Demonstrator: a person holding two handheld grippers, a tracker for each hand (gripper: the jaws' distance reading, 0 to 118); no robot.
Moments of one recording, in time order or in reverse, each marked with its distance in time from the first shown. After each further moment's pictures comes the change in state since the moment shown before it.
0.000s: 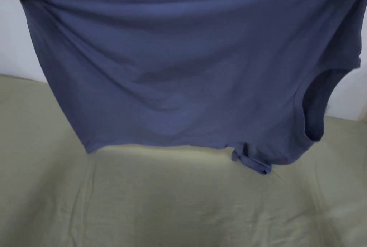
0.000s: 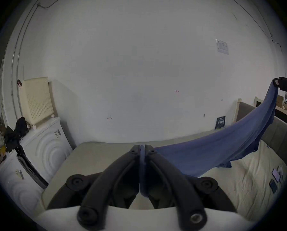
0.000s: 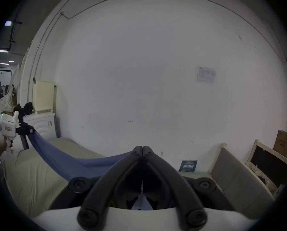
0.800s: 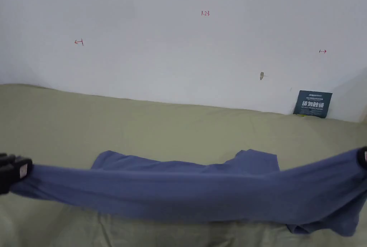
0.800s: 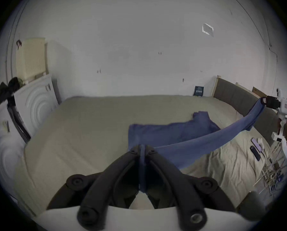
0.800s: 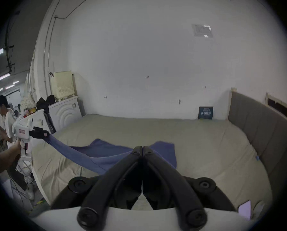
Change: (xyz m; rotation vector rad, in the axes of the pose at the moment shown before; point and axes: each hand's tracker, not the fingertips) left arm -0.003 -0.234 0.168 -0.236 -0.180 0.103; right arm -0.023 -0.220 0.186 -0.225 0.168 -0.217
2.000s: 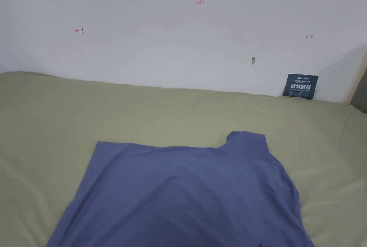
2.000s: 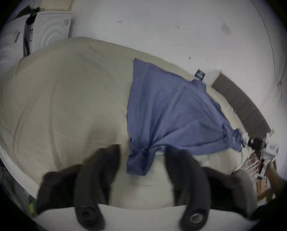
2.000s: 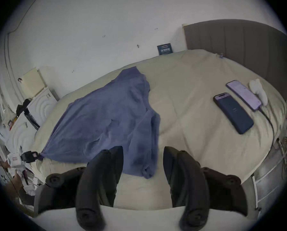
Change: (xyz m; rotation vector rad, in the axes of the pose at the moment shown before) left arm -0.019 -0.238 0.062 -0.167 -0.090 0.347; right arm -0.036 -0.238 0.137 -0.254 -0.304 -0.317
